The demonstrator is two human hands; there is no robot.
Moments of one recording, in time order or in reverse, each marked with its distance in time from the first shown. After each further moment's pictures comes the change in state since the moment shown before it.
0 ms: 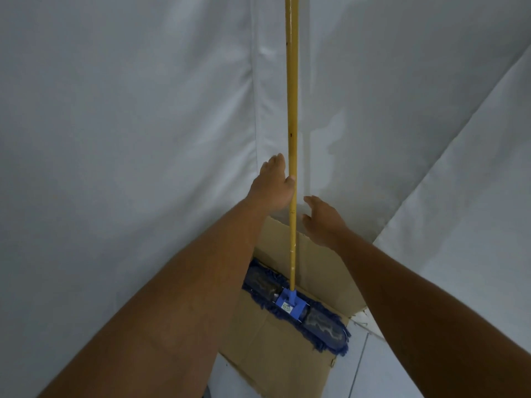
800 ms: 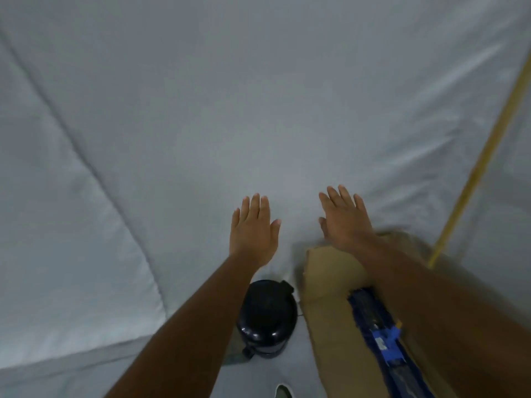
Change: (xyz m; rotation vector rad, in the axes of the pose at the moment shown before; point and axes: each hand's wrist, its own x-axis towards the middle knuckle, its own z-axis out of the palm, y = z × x) left_hand -0.516 -0.055 -0.059 0.438 0.635 -0.623; right_hand -0.305 -0.194 0.052 -0.521 0.047 -0.976
